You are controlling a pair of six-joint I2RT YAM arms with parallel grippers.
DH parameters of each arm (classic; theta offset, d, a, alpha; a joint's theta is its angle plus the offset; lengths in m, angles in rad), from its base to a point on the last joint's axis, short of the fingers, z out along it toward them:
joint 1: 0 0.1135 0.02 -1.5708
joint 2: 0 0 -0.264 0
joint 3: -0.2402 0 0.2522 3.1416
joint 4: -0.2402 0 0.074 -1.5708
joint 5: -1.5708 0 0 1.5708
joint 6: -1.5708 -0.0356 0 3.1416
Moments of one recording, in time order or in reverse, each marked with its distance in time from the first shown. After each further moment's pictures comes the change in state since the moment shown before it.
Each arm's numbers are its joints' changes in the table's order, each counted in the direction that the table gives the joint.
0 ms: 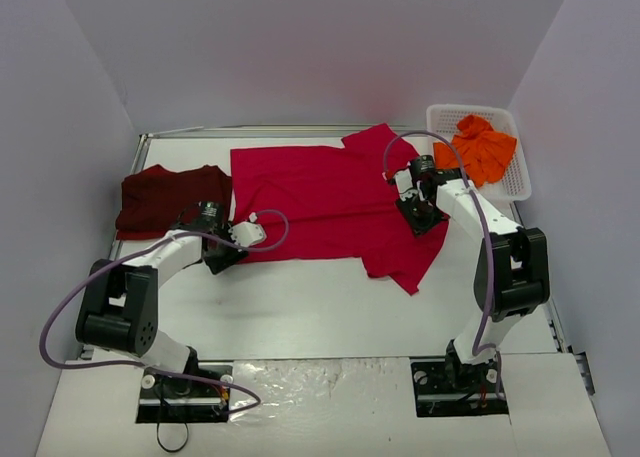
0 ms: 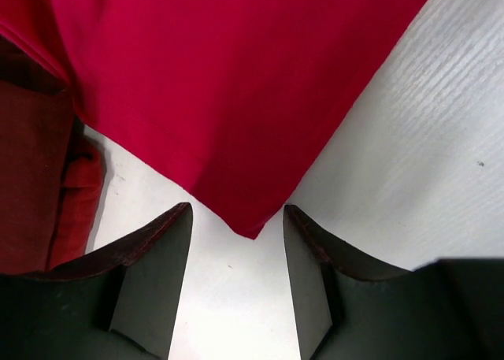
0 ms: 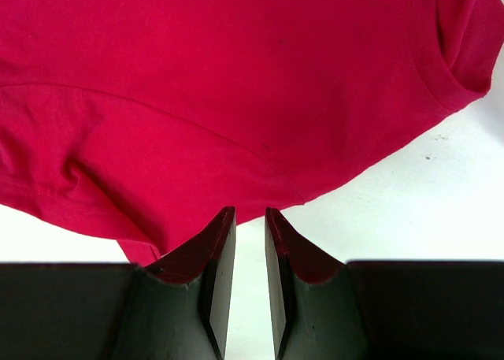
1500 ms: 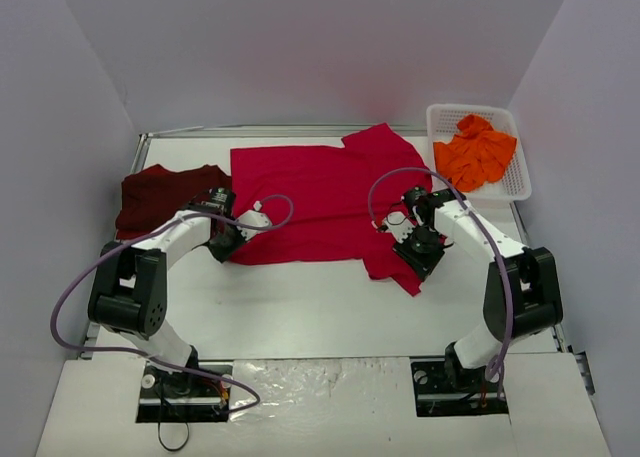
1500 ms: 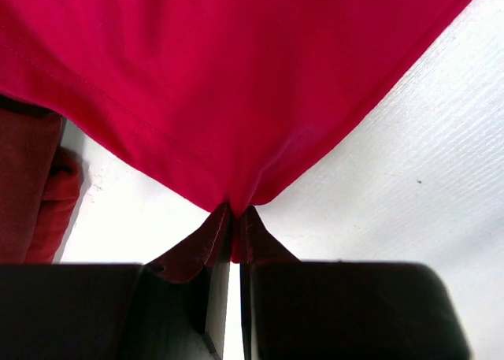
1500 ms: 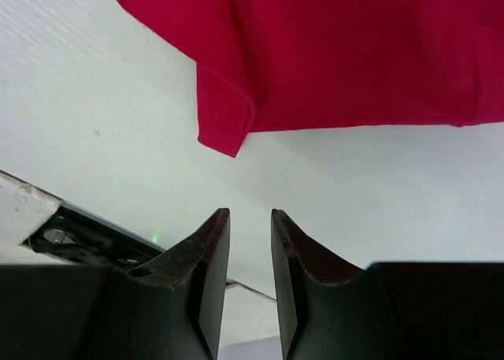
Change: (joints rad) left arm -0.037 0.114 -0.194 -0.209 -0.016 0.141; right arm 0.087 -0.158 0.185 -0.246 0.072 0.208
